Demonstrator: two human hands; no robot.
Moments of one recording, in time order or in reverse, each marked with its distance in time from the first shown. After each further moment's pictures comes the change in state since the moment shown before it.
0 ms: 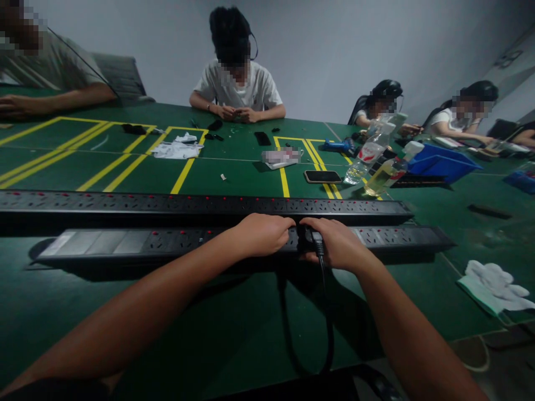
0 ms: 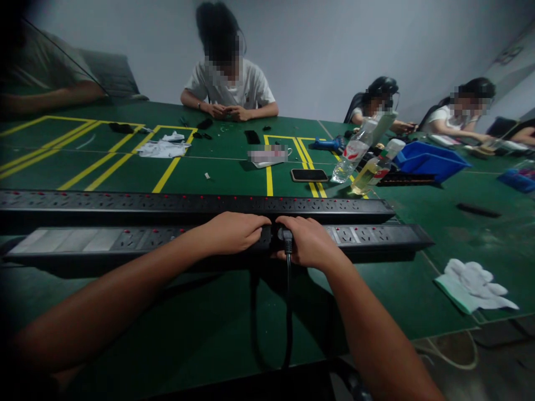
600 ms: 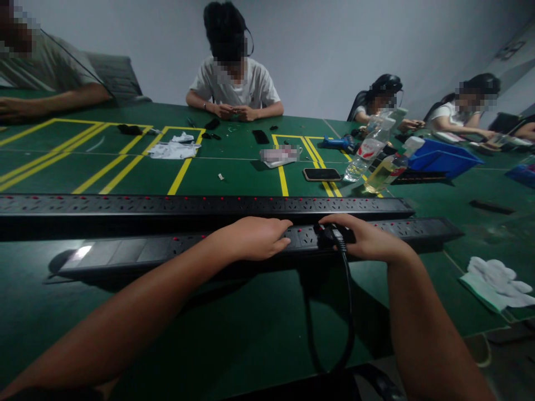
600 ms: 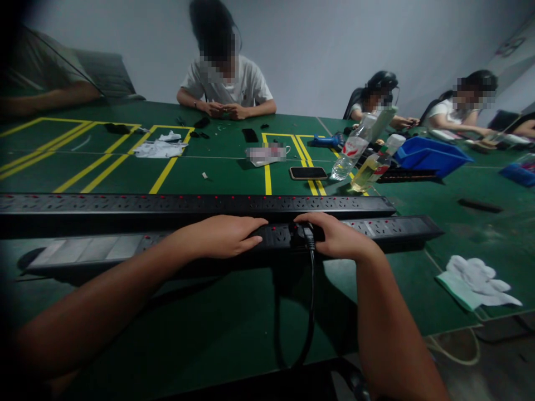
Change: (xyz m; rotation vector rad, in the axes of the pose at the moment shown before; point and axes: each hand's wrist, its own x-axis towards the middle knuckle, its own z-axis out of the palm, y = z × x) left_hand -0.009 -0.001 -0.007 0.006 -0.106 0.058; right_hand -0.022 0.045 -0.031 0.347 -0.099 0.049
